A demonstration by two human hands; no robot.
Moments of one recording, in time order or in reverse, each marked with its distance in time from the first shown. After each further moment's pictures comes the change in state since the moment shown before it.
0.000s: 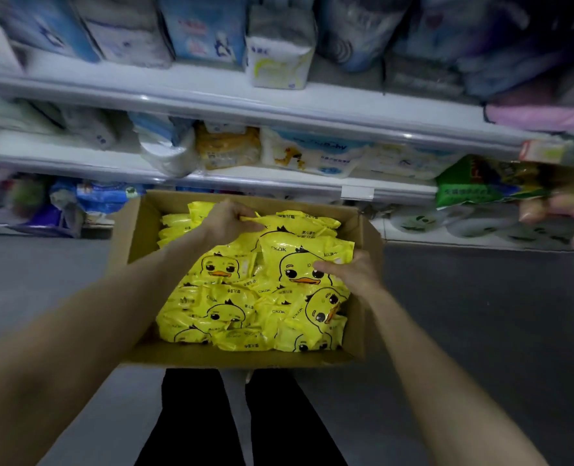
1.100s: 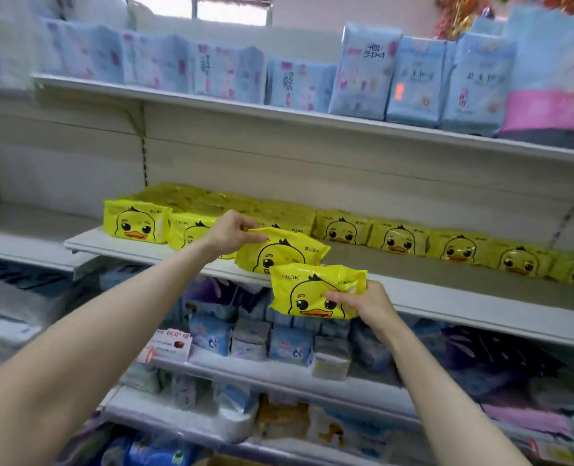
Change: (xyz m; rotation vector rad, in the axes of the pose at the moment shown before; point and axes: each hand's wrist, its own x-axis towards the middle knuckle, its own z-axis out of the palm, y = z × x) left_hand -0.186 0.259 -0.340 0.047 0.672 0.491; right_hand -0.144 -0.362 -0.004 0.081 0.029 -0.904
